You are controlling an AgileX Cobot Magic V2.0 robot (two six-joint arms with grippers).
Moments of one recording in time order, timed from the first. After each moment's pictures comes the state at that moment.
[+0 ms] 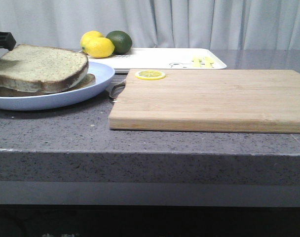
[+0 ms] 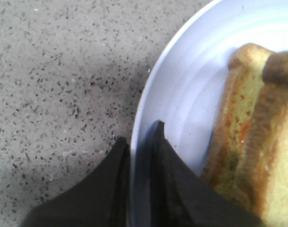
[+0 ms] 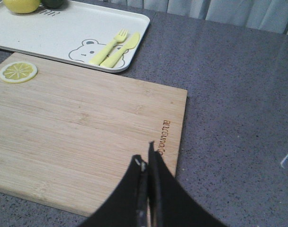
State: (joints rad) left arm -0.08 1.64 -1.18 -0.08 0.61 -0.05; right arm 0.05 0.53 -0.58 0.14 0.48 -0.19
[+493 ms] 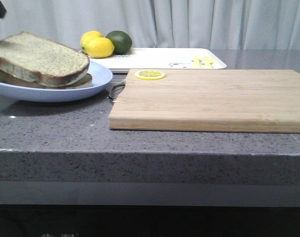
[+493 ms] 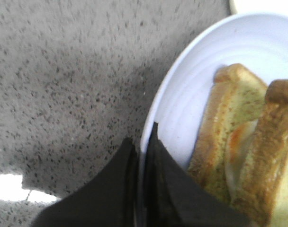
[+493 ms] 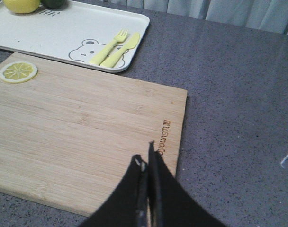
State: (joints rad) left arm 0.03 1.64 -1.35 -0.32 0.80 0.08; right arm 0.05 0.53 -0.58 0.14 0.48 -0.19
